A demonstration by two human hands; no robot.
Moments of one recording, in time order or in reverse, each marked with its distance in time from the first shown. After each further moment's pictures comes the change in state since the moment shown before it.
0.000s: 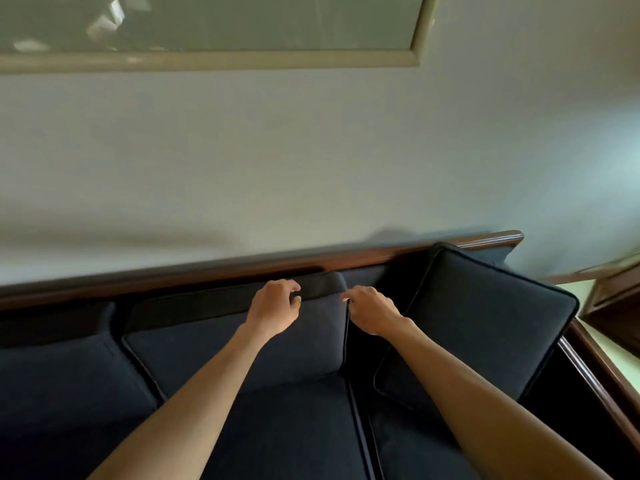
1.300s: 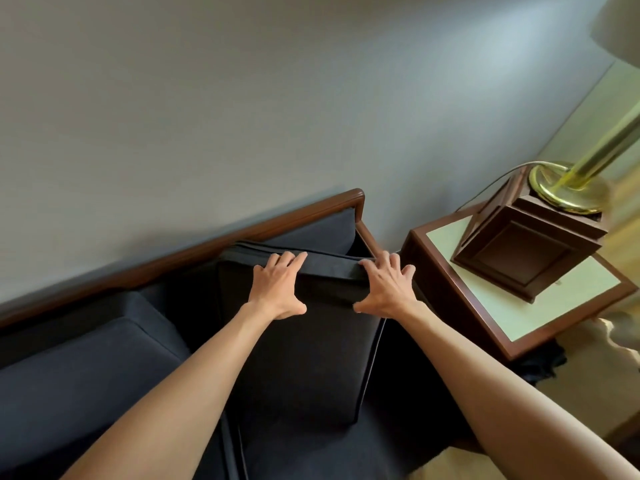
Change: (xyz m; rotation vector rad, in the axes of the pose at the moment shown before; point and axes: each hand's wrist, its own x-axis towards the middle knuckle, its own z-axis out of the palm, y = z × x) left_hand 0.107 0.383 0.264 0.513 -0.260 0.247; right_hand -0.094 0.472 -0.085 -0.099 0.201 0.261
